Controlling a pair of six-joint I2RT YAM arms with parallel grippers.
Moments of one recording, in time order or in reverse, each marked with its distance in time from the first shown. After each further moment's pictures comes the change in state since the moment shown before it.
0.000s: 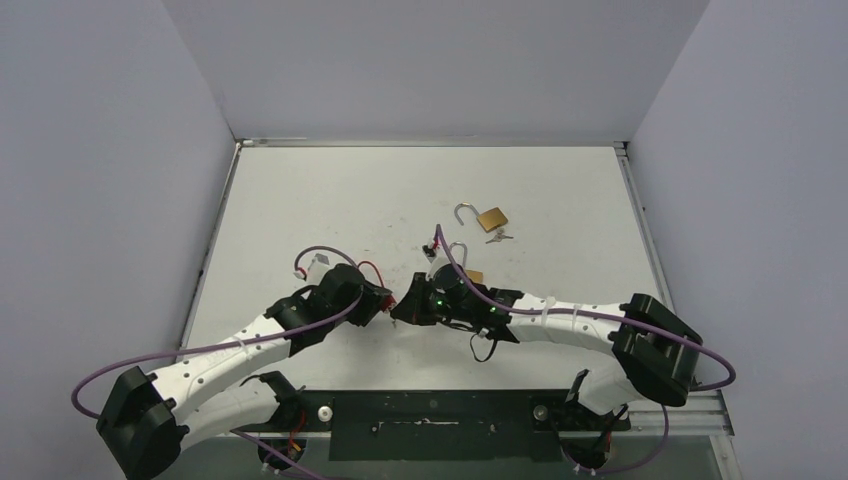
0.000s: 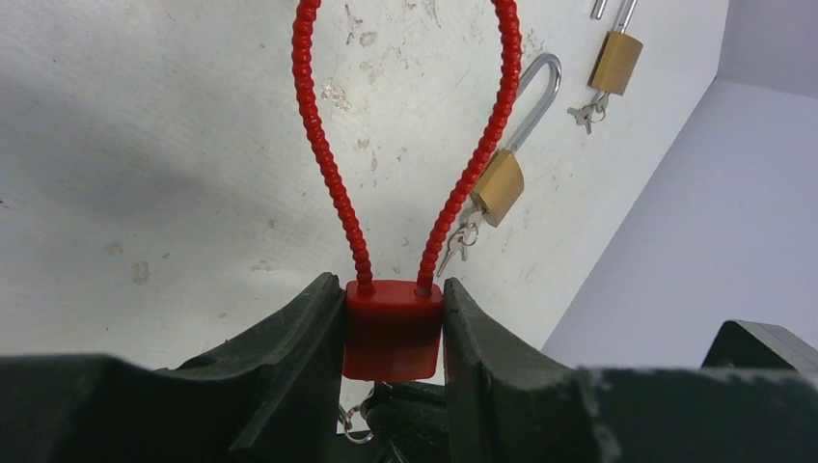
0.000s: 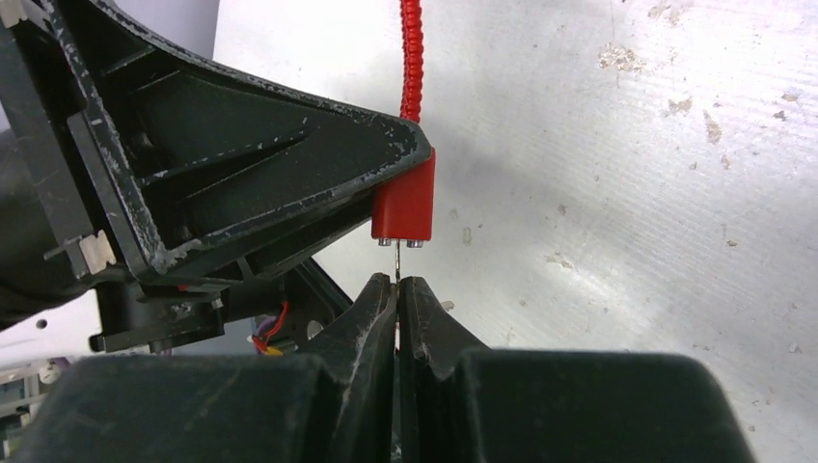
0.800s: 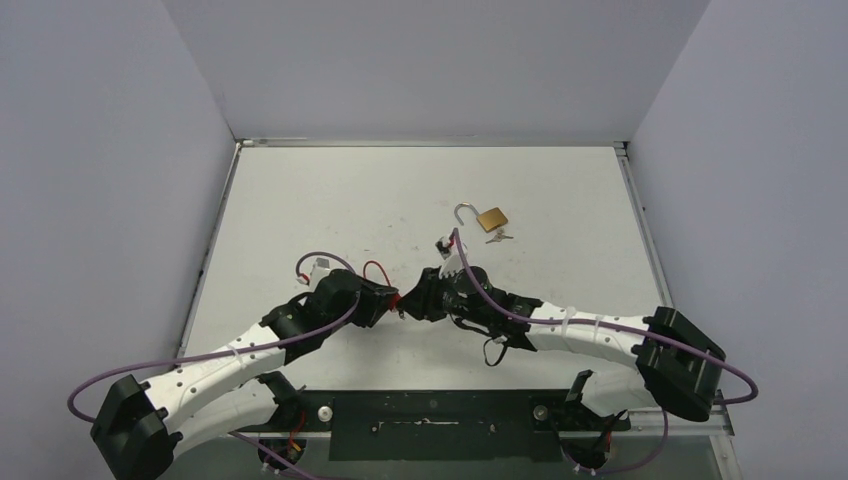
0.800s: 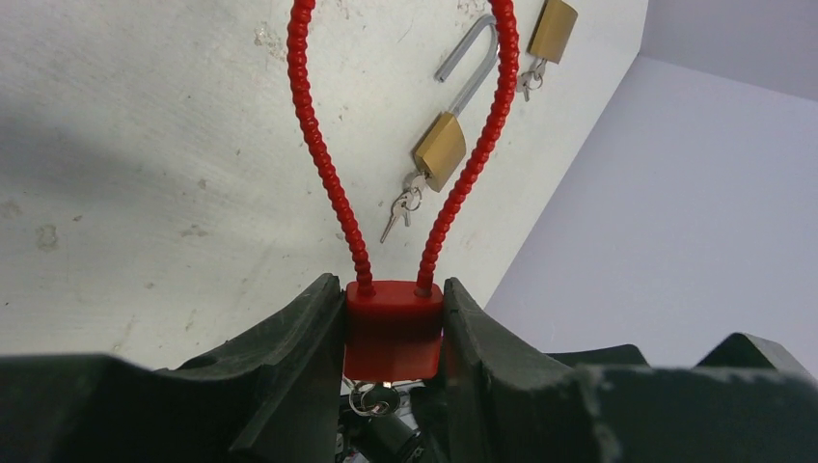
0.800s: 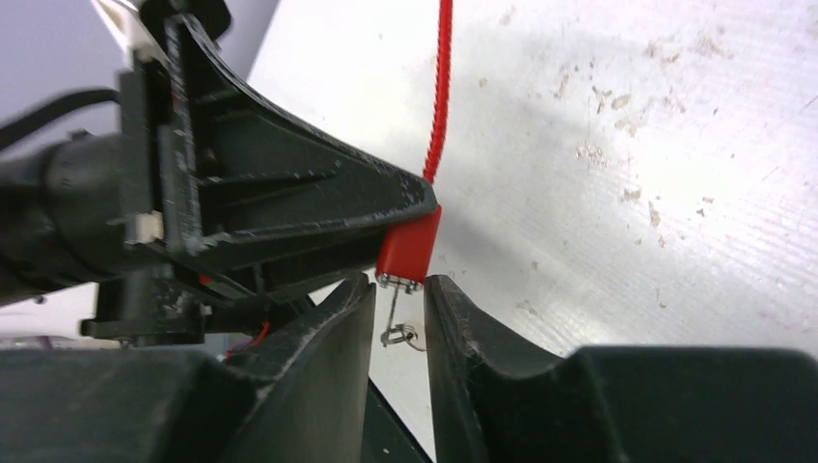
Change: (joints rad) left arm -0.014 -0.055 -0.050 0.096 0.025 -0.089; right arm -0.010 -0.093 -0.087 0.122 0.050 -0.162
